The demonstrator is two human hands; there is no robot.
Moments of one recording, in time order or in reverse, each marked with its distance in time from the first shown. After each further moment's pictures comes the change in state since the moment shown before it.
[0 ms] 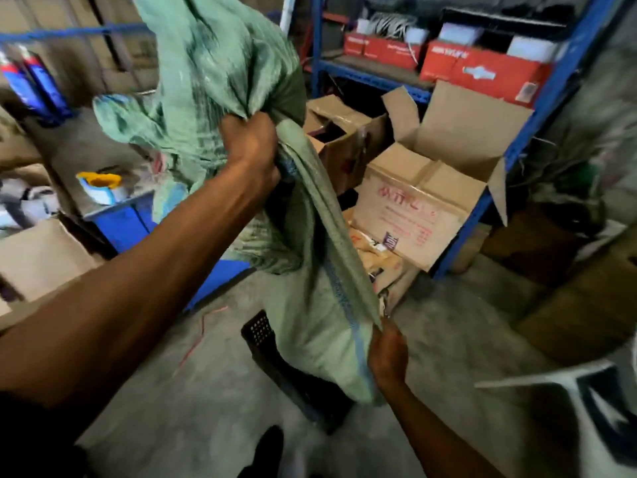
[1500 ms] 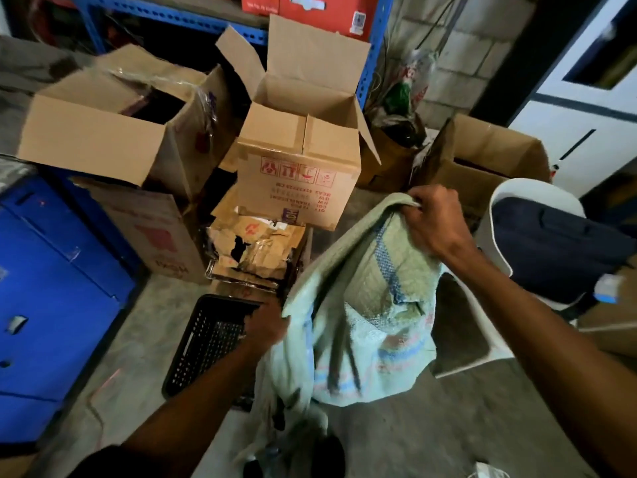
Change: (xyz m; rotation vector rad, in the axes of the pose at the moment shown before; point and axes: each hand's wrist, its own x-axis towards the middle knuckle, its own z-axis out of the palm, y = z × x) left_hand 0.019 -0.344 -0.034 1.465 -1.319 -0.026; right_hand 0.110 -0.108 -0.168 -0.323 0.310 -0.195
